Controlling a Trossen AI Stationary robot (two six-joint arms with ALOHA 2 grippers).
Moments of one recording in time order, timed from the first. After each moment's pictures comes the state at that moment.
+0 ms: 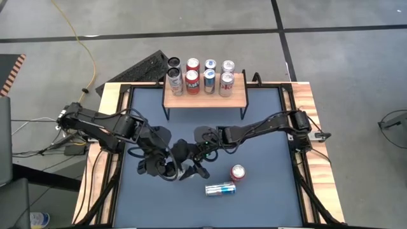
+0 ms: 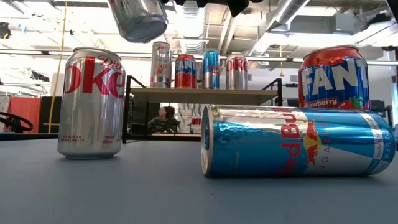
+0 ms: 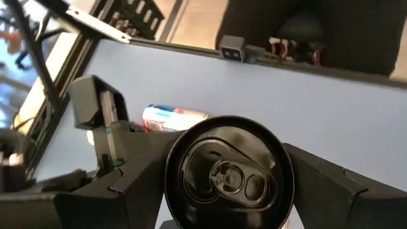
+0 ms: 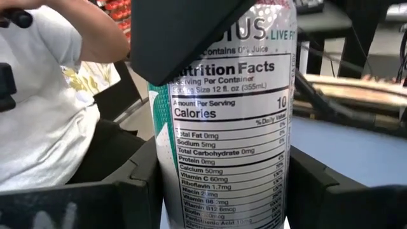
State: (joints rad) left arm -0.26 1.39 1.51 -0.85 0.30 0.86; right arm 0.13 1.98 1.52 0.20 -0.51 0.04
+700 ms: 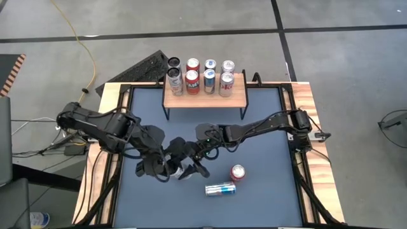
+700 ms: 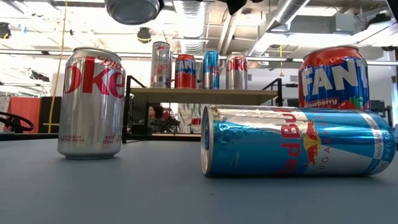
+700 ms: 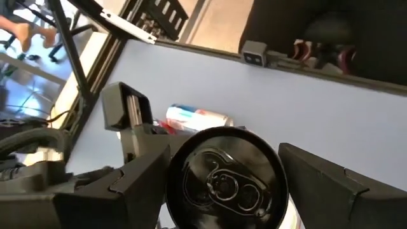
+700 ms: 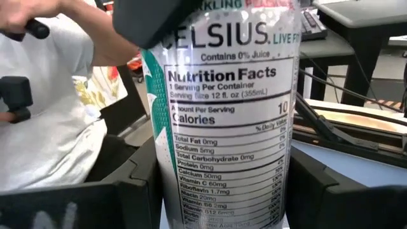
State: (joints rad) left arm -0.31 1.39 1.58 -0.86 0.20 0.80; right arm 0.12 1.98 1.52 0.24 -0.53 0.04
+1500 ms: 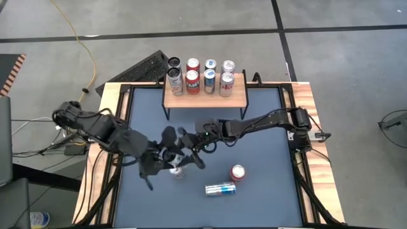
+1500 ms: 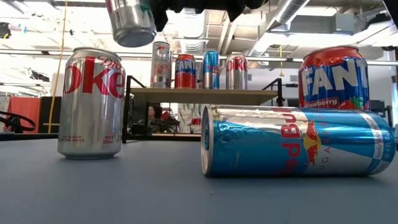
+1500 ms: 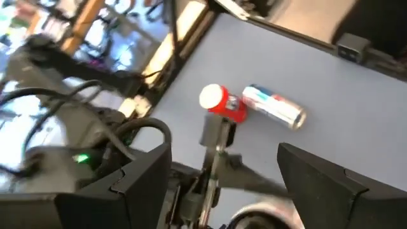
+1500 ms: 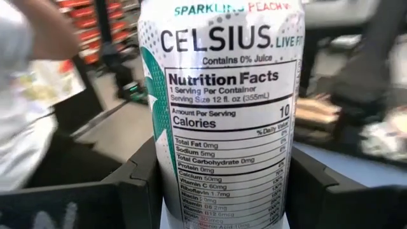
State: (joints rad) left arm -0.46 1.38 1.71 -0.88 -0.25 0.65; right arm 0.05 1.96 1.52 0.26 -0.43 -0.01
